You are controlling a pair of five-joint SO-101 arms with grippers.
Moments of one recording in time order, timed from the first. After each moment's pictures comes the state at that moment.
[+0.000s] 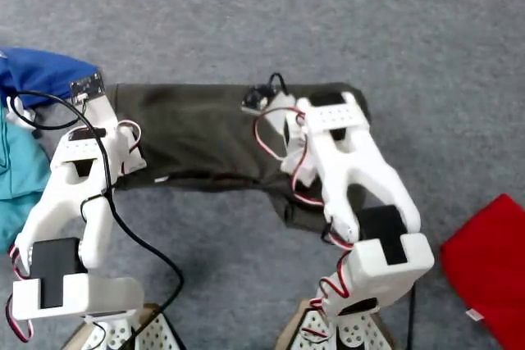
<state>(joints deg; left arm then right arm) -11.7 -4.9 41.7 41.3 4.5 -12.8 8.5 24.9 68.7 34.9</state>
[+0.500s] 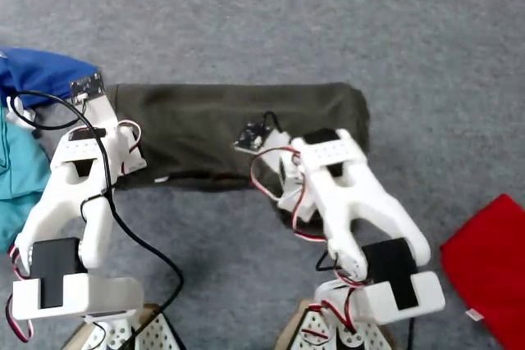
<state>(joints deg) -11.7 -4.9 41.7 41.3 4.5 -17.9 -2.2 43.0 62.7 34.9</state>
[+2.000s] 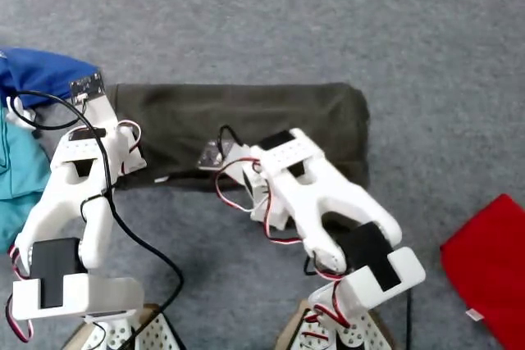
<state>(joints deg) -11.7 -4.9 41.7 41.3 4.5 -29.1 3.2 37.1 69.3 31.0</state>
